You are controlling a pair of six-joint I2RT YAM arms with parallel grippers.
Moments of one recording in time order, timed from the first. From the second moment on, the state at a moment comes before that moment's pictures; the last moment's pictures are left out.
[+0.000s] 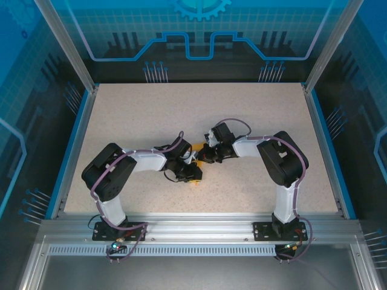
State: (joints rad) left arm -0.63 1.79 0.86 -0.21 0.60 -0.72; right arm 0.54 1.96 1.03 -0.10 -0.55 0.68
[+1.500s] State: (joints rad) left arm -0.65 1.73 0.78 -0.16 0.60 -0.75; right arm 0.54 1.97 1.05 -0.12 -0.57 0.68
